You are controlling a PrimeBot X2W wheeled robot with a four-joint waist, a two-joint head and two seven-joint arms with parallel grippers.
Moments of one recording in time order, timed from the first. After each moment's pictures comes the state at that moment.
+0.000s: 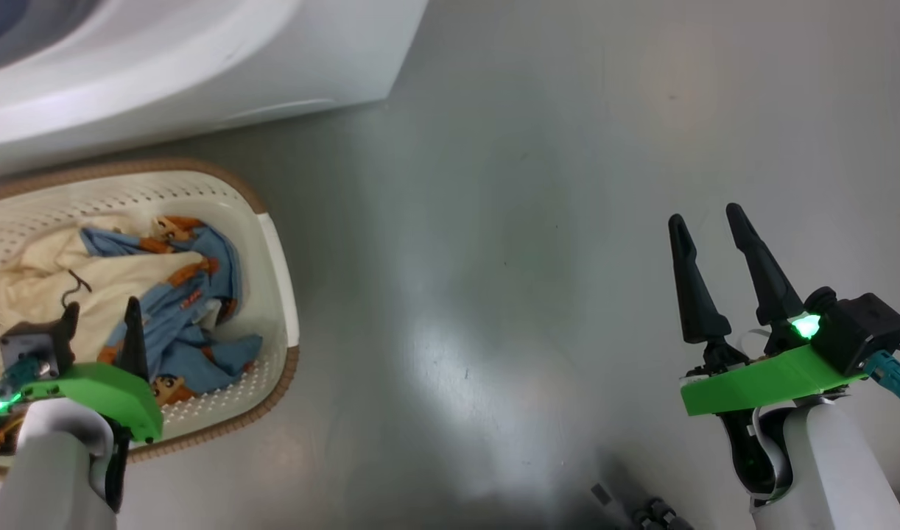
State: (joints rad) left arm -0.56 0.21 -0.02 0.86 -0.16 -0.09 -0.23; right arm -0.30 -0.07 0.03 0.10 0.29 0.13 -0.26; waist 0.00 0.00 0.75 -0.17
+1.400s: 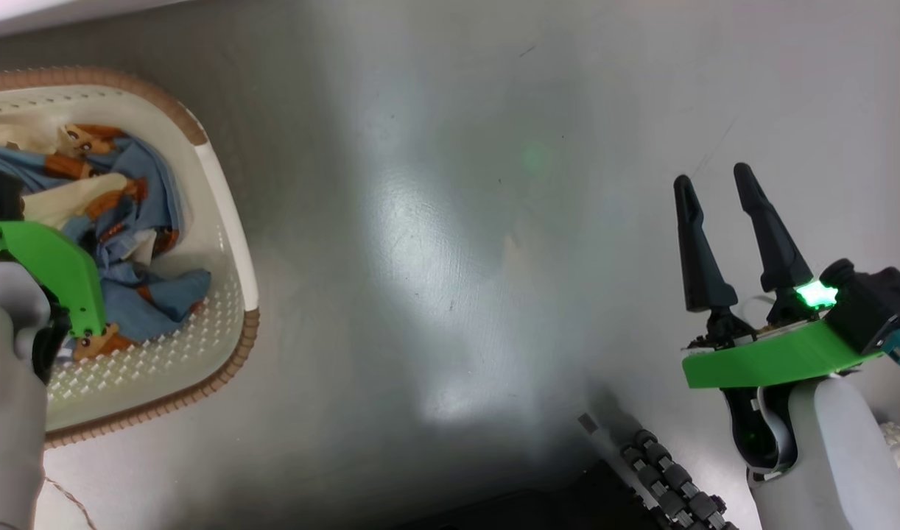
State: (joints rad) left arm -0.91 0.30 -0.13 1.03 -0.18 -0.12 0.27; right arm -0.34 -0.07 0.04 0.05 0.32 0.13 -0.26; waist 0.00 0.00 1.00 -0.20
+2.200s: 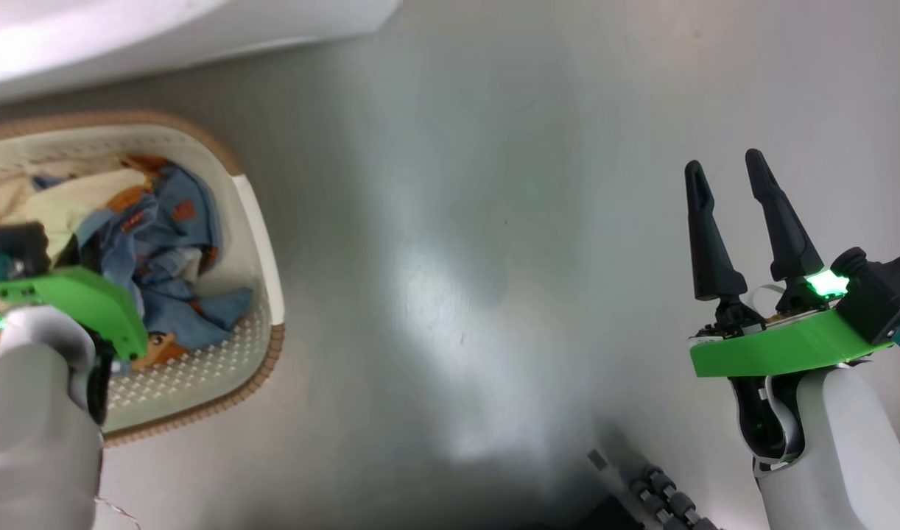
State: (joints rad) left arm -0.83 0.24 -0.12 1.04 -0.24 -0.07 -0.10; right arm -0.37 -0.07 0.02 0.05 0.32 0.13 -0.26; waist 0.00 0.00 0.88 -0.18
